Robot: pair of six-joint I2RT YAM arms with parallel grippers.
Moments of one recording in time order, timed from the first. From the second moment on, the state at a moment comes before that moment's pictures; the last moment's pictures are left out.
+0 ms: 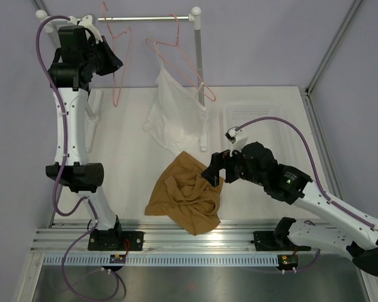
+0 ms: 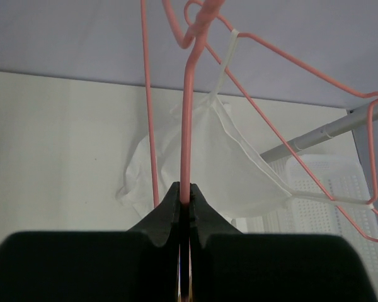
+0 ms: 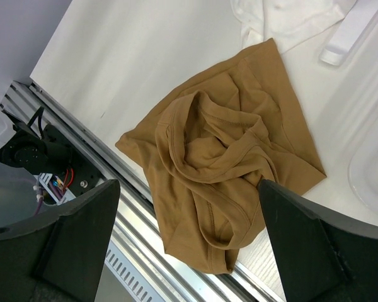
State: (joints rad) left arm 0.00 1.85 2.46 -0.99 0.25 -0.31; right arm 0.91 0.94 0.96 -0.47 0.03 0.48
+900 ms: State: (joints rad) left arm 0.00 1.33 1.99 -0.99 0.15 -0.35; right arm 1.06 1.59 1.10 -0.44 0.11 0.45
